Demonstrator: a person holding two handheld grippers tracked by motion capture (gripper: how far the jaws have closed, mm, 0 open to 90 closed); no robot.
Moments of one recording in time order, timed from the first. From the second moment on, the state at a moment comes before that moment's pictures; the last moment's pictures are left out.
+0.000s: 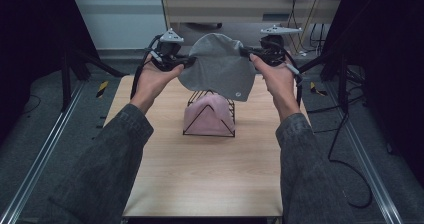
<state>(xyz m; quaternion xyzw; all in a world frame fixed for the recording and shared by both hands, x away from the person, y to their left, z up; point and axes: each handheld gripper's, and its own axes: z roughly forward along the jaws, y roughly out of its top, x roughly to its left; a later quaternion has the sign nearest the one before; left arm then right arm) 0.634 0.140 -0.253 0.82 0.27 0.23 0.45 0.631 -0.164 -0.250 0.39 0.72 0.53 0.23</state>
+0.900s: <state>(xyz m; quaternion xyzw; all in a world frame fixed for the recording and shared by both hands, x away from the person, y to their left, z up) 0.626 0.152 -0.286 0.83 0.28 0.21 0.44 0.622 -0.149 -0.264 0.37 0.74 0.51 0.21</state>
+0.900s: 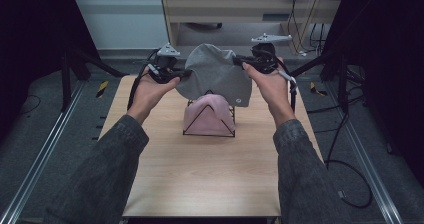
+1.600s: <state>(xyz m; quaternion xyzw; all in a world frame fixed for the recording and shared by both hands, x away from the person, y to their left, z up) 0.623 0.158 -0.298 0.83 0.29 0.21 0.43 0.619 -0.149 -0.271 0.37 0.75 0.51 0.21</state>
